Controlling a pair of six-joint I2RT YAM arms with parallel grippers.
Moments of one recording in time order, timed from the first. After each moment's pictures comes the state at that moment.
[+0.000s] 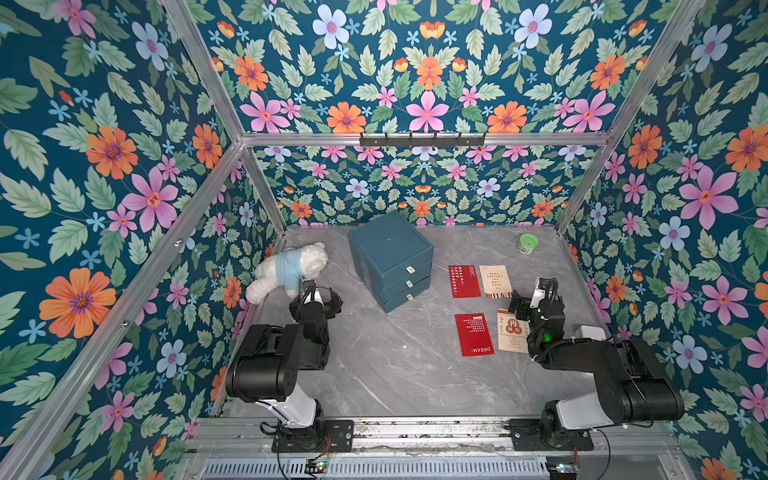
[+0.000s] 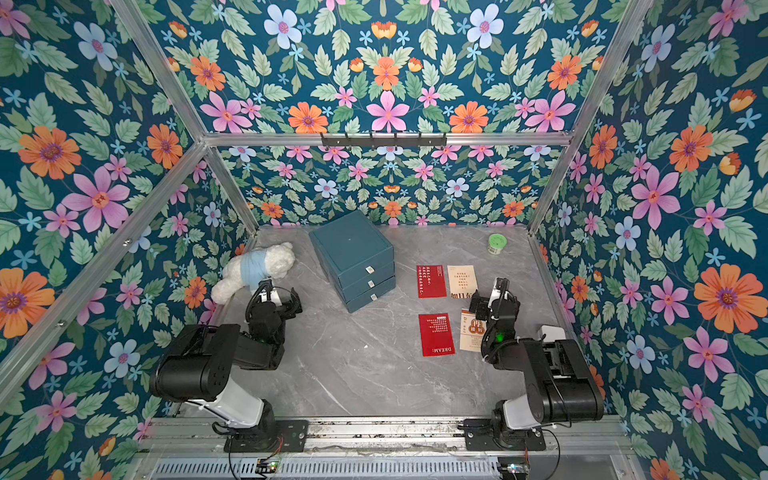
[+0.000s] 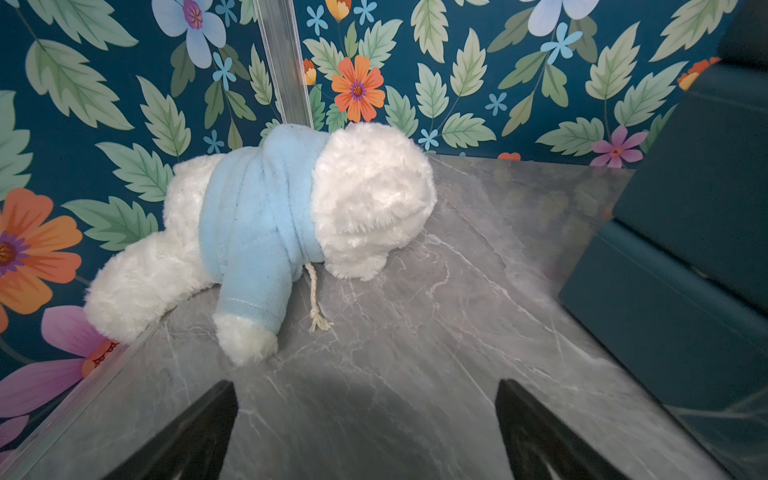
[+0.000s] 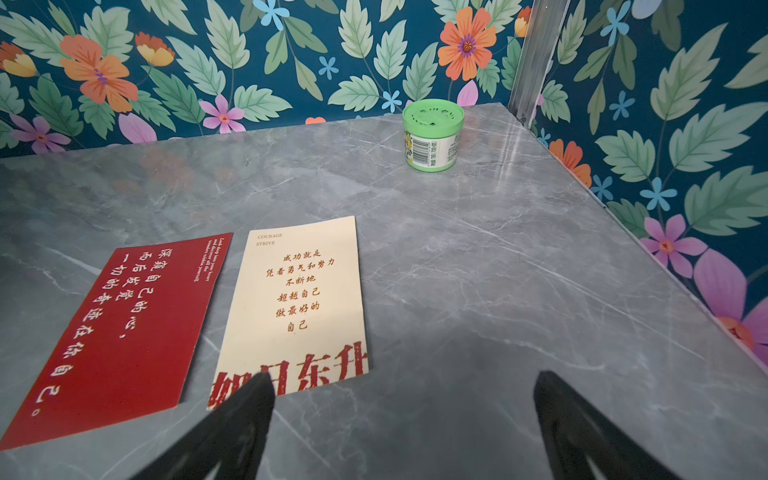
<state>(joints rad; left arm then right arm) -0.05 1.61 0.28 1.09 -0.32 -0.03 0.02 1.46 0.28 0.85 0.18 0.10</state>
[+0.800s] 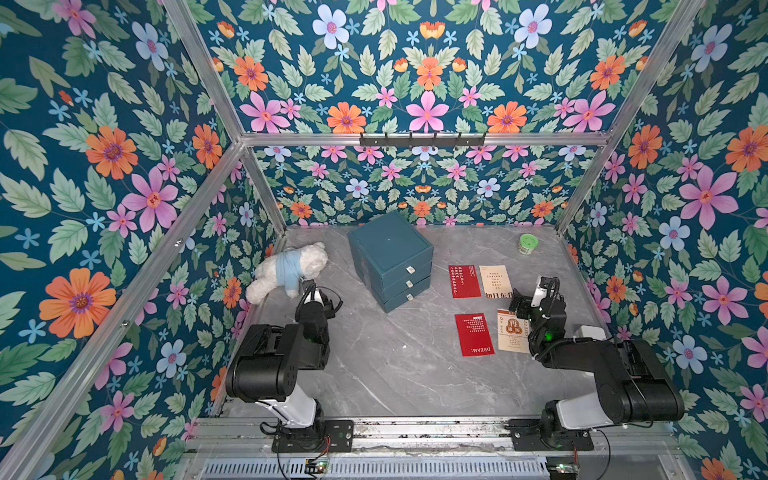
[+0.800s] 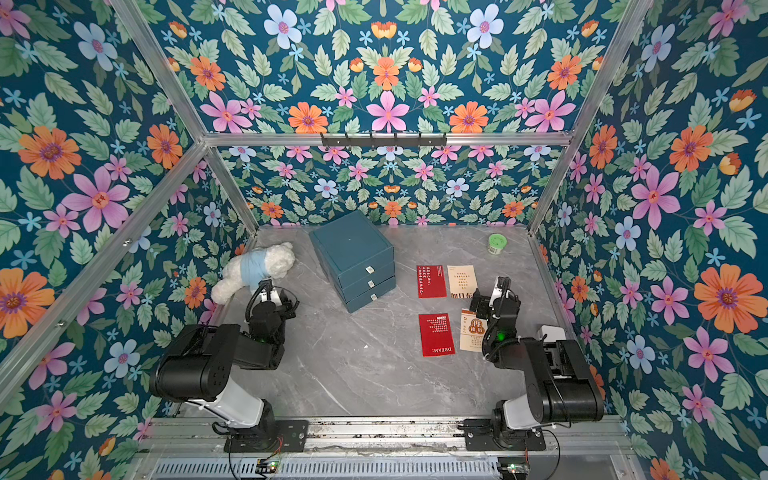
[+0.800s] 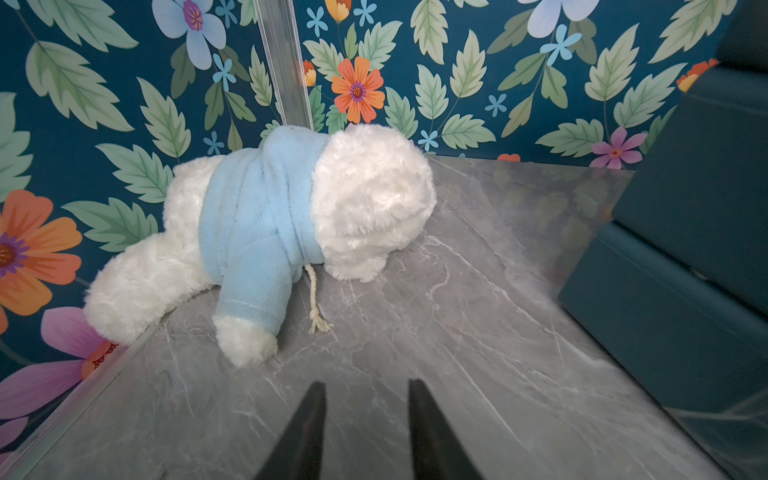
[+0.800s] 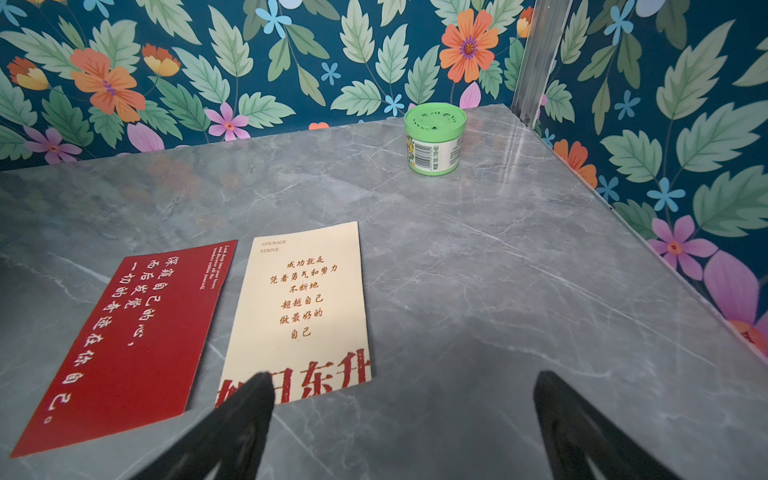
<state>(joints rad) -0.05 1.61 0.28 1.09 -0.32 -0.03 0.00 1.46 0.30 0.84 0.15 0.11</state>
